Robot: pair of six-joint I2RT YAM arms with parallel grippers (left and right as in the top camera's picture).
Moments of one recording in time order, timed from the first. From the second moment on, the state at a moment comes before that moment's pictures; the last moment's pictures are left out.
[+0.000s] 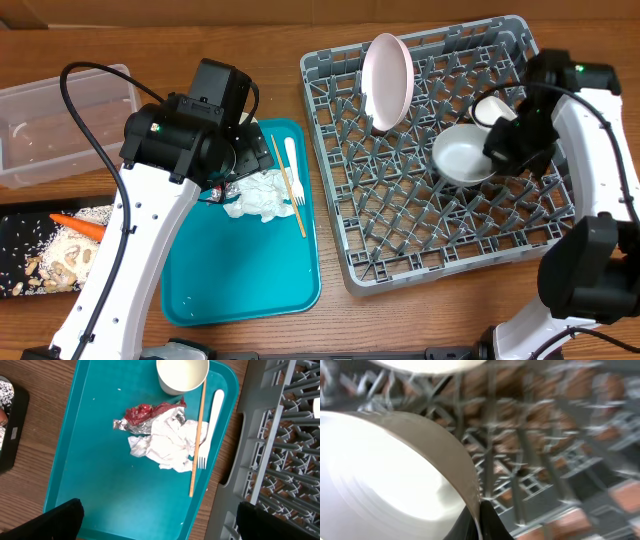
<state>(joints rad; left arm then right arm) -0.33 1.51 1.66 -1.42 -0.15 -0.73 -0.12 1.85 1.70 -1.47 -0.05 0.46</state>
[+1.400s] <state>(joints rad) -0.33 1.51 1.66 -1.42 -0.15 -0.73 0.37 1.81 1.49 -1.55 1.06 1.32</state>
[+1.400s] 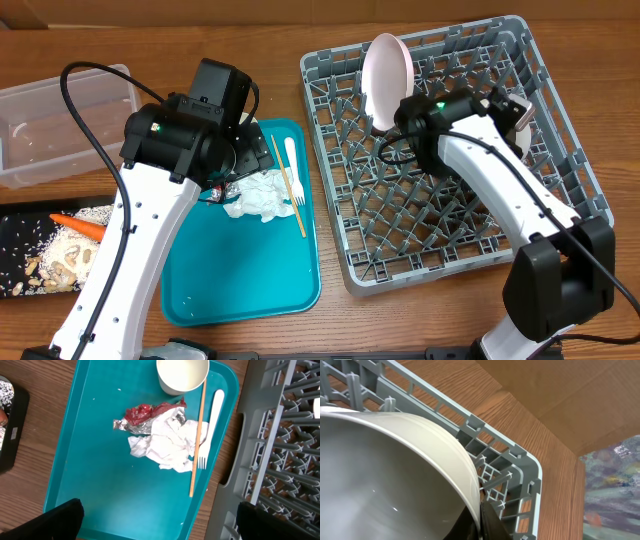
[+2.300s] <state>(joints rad) -0.33 1.51 1.66 -1.42 -0.15 -0.73 0.43 1.81 1.41 -1.52 1.03 1.33</state>
